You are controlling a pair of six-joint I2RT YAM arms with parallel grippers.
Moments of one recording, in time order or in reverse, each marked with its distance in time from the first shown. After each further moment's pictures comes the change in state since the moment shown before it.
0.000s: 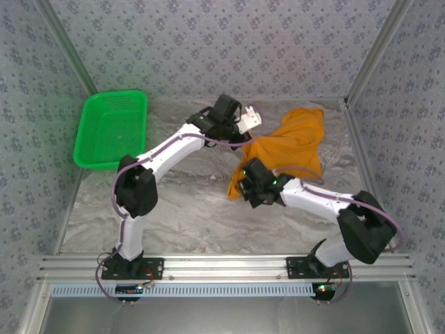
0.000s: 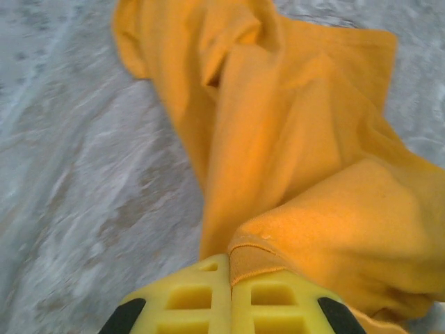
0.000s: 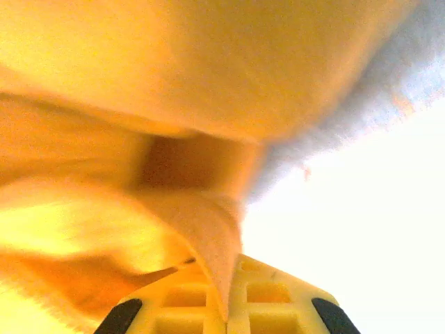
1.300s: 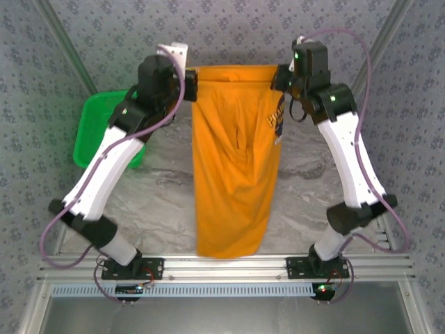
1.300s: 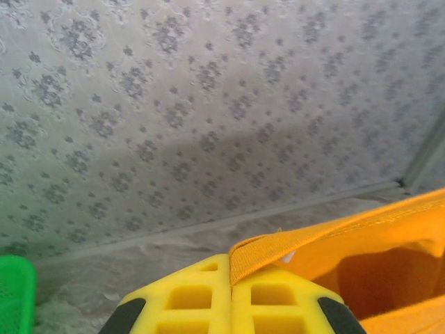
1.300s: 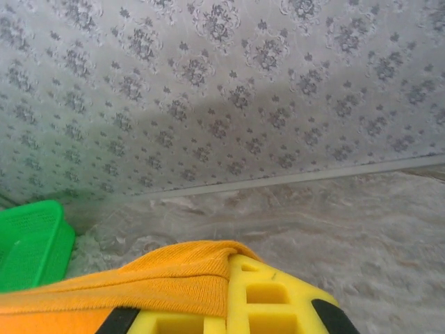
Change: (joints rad) left arm 0.125 -0.358 0.202 -0.031 -0.511 -0.533; right arm -0.391 0.319 1.404 -0.513 0.145 -1.324
